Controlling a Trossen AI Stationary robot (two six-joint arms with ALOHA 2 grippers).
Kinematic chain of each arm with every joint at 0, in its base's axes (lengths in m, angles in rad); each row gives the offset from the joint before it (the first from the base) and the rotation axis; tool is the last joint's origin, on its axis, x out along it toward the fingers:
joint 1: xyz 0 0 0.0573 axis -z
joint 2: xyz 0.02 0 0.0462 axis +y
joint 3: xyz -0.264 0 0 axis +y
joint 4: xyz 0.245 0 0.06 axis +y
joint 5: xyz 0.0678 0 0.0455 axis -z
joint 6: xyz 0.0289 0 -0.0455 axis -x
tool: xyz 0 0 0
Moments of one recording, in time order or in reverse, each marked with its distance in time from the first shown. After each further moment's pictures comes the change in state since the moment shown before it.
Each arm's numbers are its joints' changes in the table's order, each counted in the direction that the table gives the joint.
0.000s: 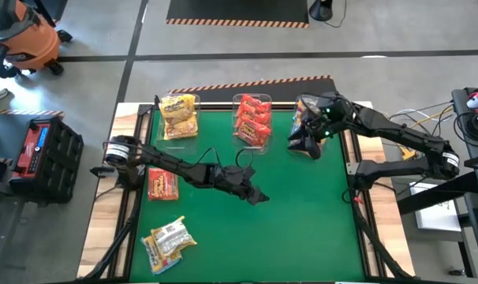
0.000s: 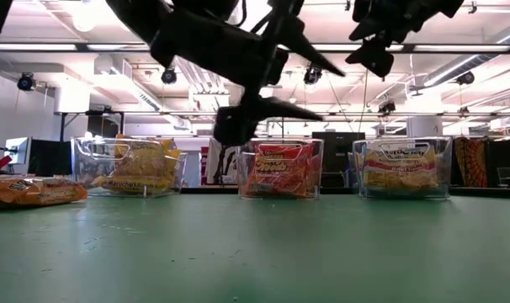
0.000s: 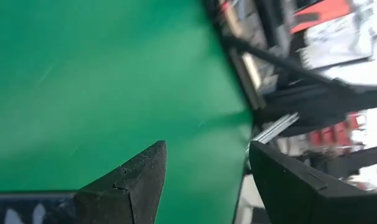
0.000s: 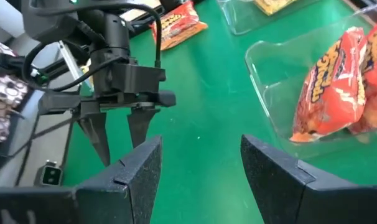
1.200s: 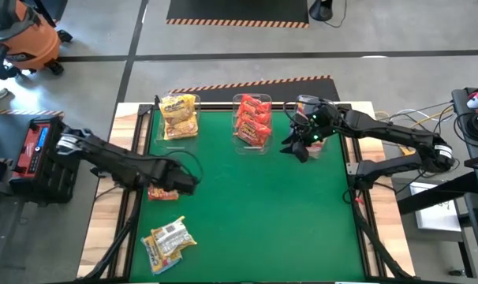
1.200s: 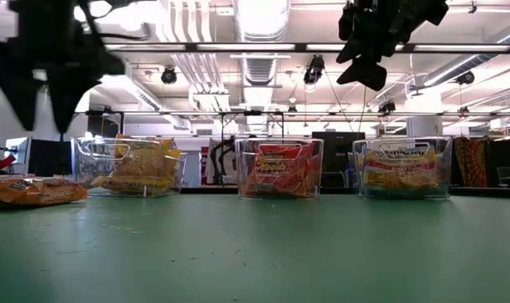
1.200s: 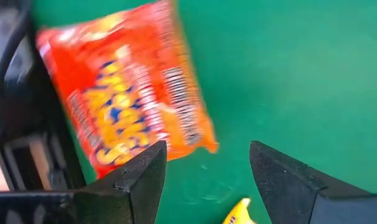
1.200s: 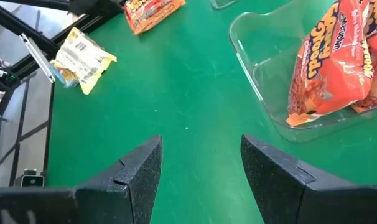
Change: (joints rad) left arm 0.140 -0.518 0.103 1.592 -0.183 0.531; right arm -0.073 0.109 0.001 -0.028 0.114 -0.090
